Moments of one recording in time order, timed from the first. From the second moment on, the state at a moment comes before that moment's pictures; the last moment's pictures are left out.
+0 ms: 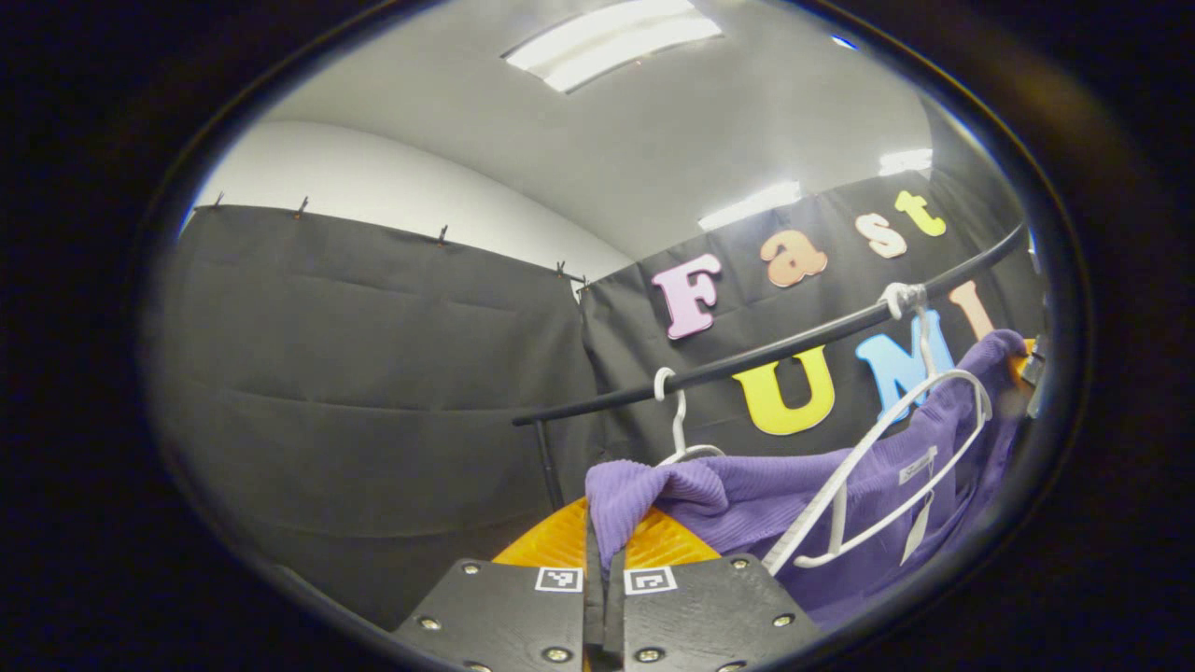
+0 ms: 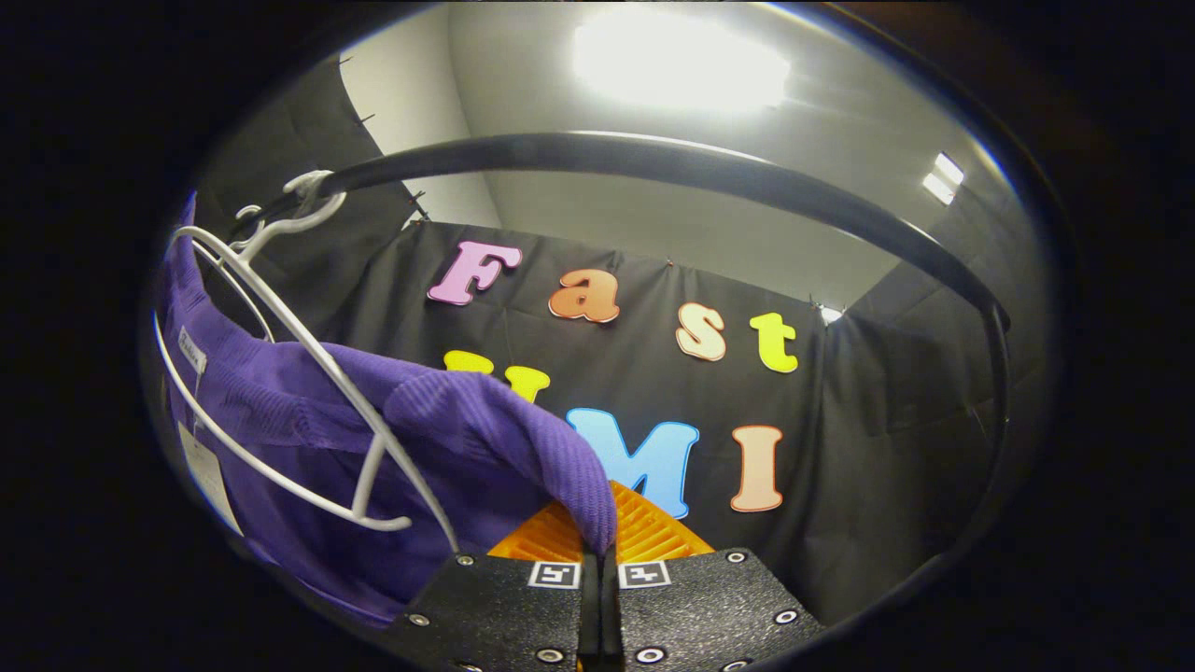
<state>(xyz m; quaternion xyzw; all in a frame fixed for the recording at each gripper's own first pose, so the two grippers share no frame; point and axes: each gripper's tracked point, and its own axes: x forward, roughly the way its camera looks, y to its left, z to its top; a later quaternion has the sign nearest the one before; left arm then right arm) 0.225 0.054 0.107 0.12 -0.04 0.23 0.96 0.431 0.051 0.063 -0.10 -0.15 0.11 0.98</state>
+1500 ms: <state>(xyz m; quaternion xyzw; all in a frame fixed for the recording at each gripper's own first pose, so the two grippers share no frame) 0.171 -0.002 0.021 0.06 0.01 0.09 0.99 0.317 0.036 -0.040 -0.10 -0.01 0.11 0.99</state>
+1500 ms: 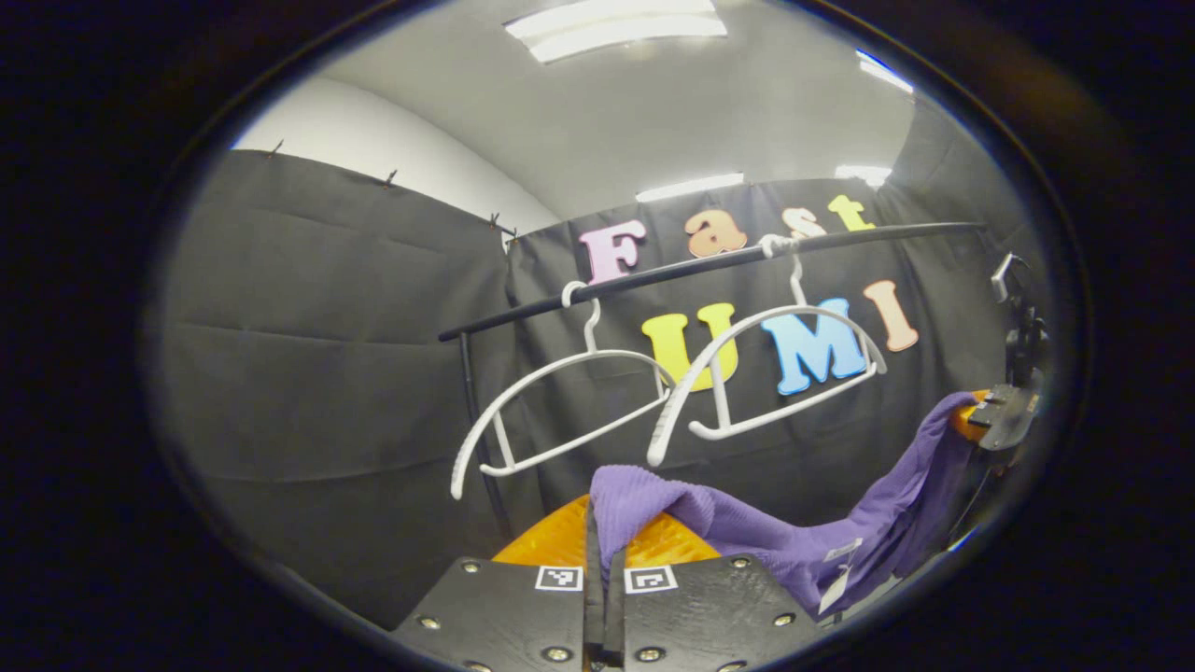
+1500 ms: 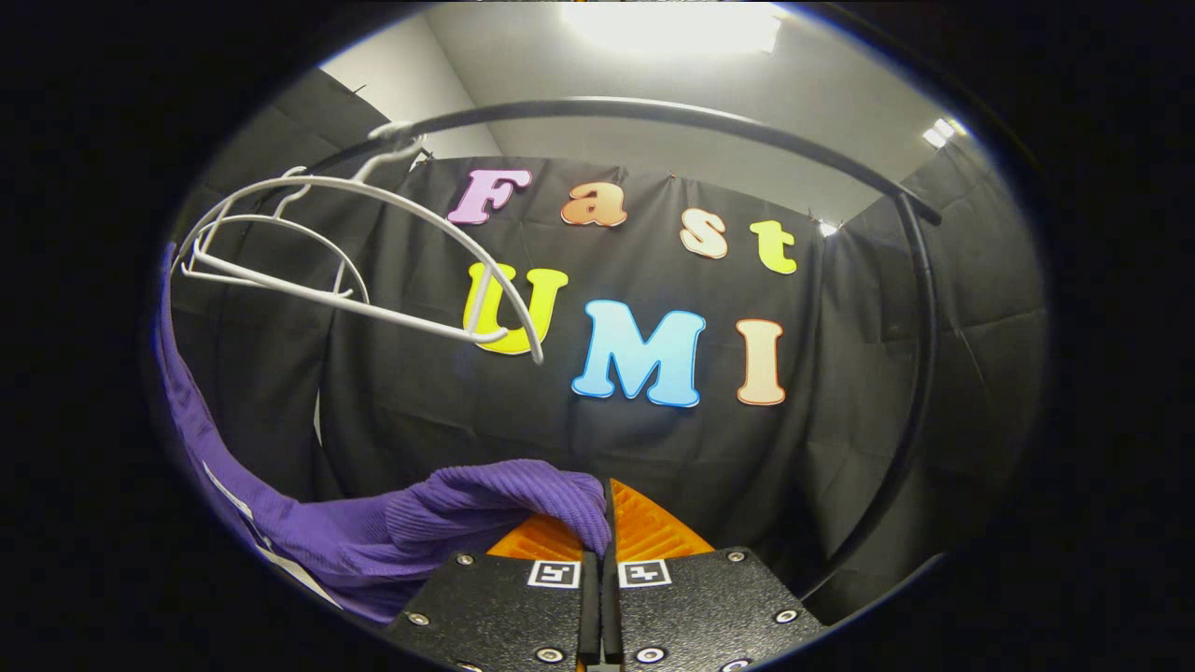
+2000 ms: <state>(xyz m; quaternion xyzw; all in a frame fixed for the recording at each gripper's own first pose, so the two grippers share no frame) 0.119 -0.043 0.060 0.03 -0.04 0.00 1.00 0.198 0.057 0.034 -0.07 -0.06 0.12 0.99</state>
